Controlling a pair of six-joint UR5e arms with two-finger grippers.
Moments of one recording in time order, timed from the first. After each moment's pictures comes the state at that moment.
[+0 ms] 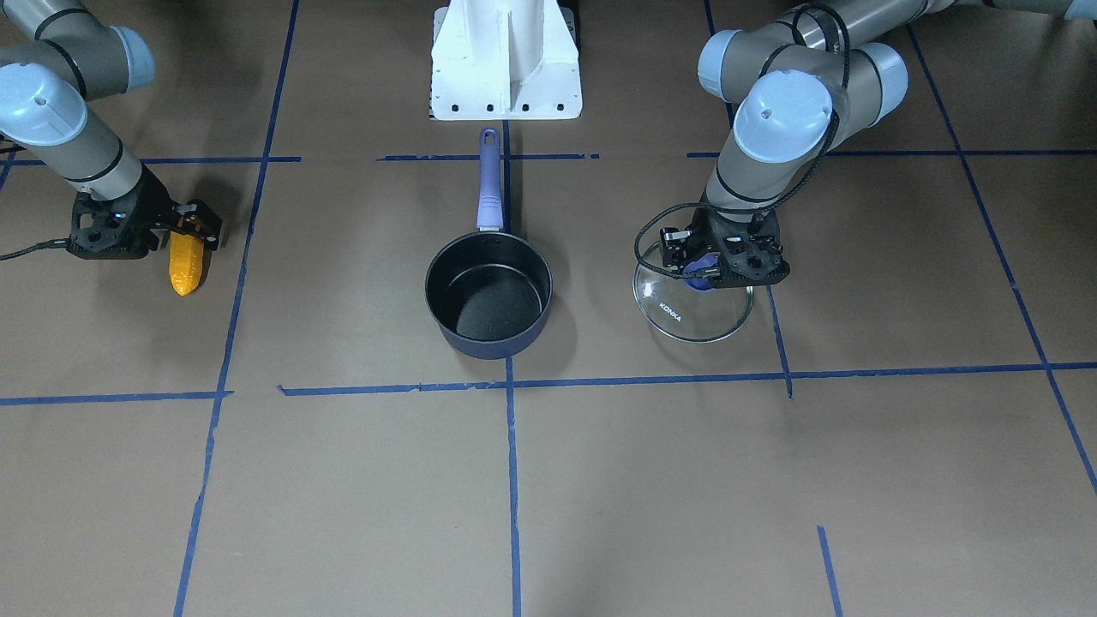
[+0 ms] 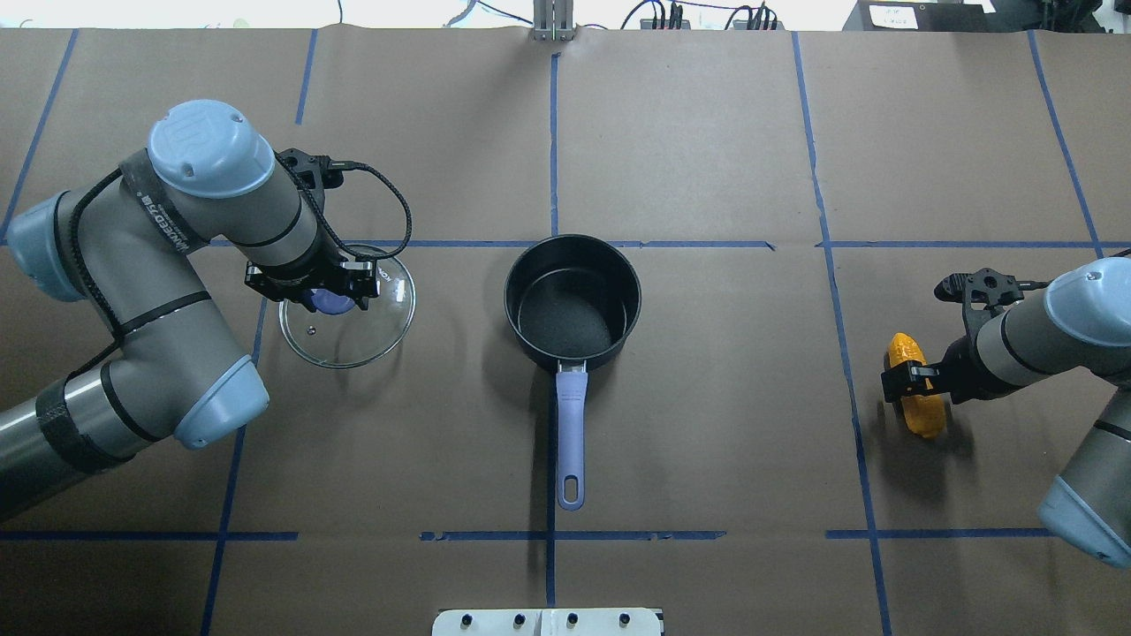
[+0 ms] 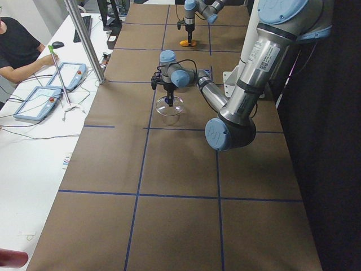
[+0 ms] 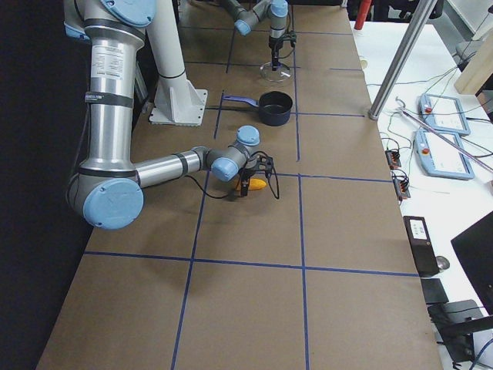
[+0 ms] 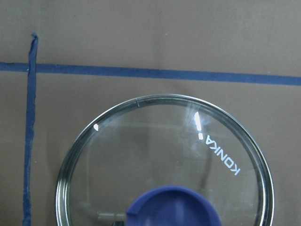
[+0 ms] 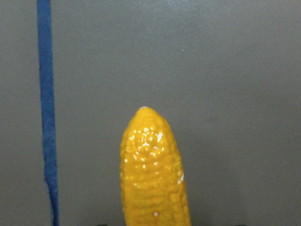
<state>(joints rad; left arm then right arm) -0.72 -2.04 -1.75 -1.58 -2.05 -1.08 0.71 -1.67 1.81 -1.08 2.07 1.06</state>
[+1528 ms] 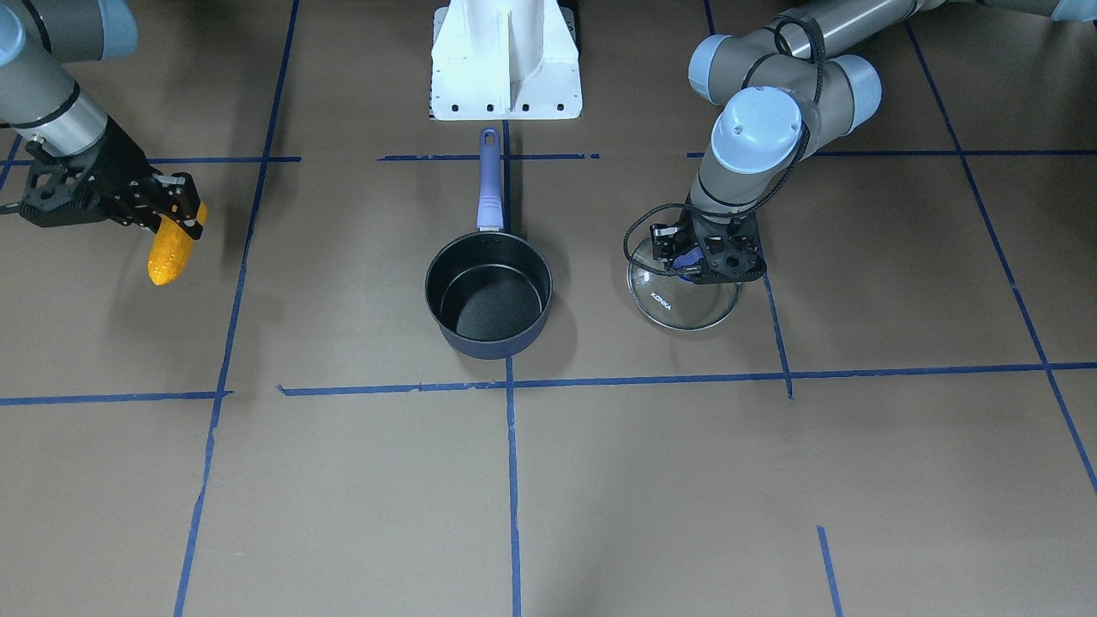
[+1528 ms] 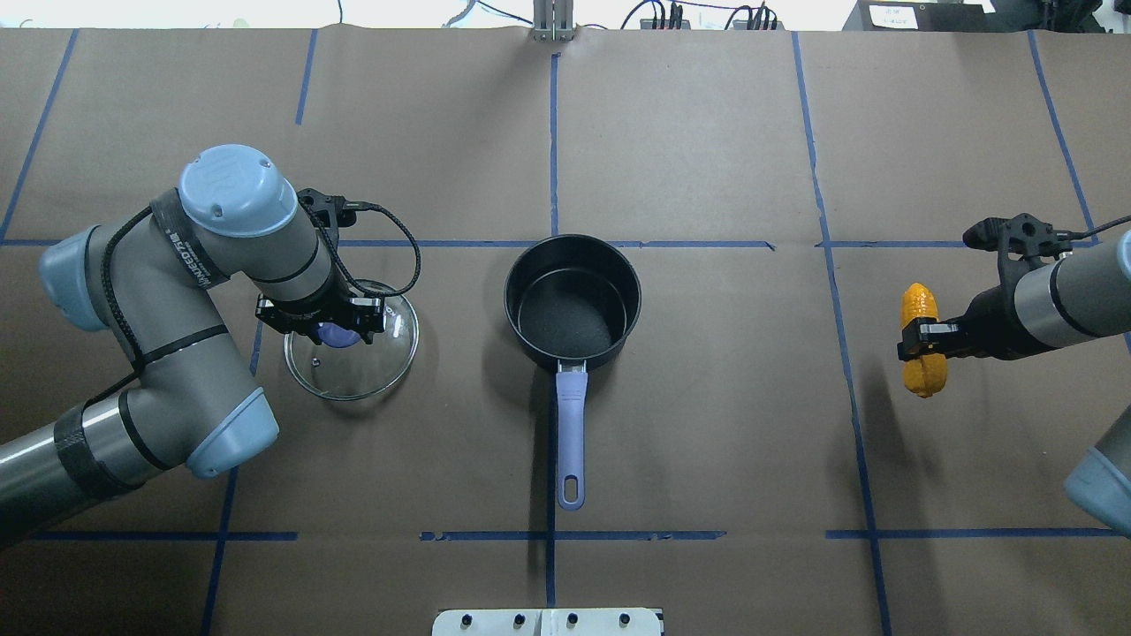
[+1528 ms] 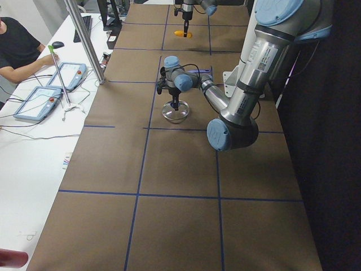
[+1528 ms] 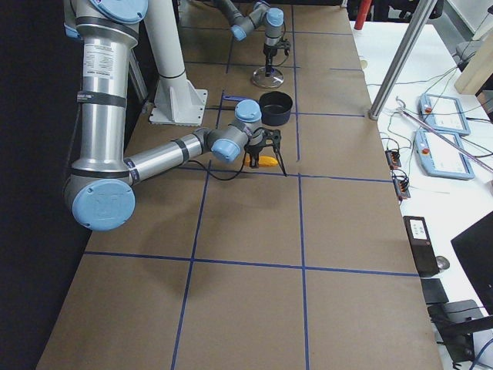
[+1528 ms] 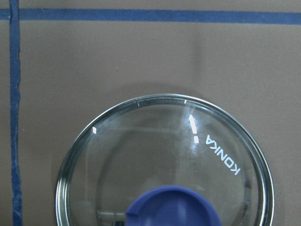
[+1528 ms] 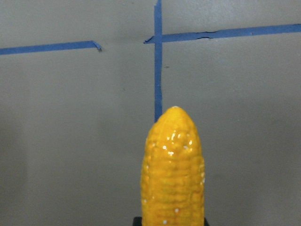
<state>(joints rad) -0.66 -2.02 -1.72 -1.59 -2.05 -1.08 0.82 -1.66 2.00 -1.08 2.10 1.06</state>
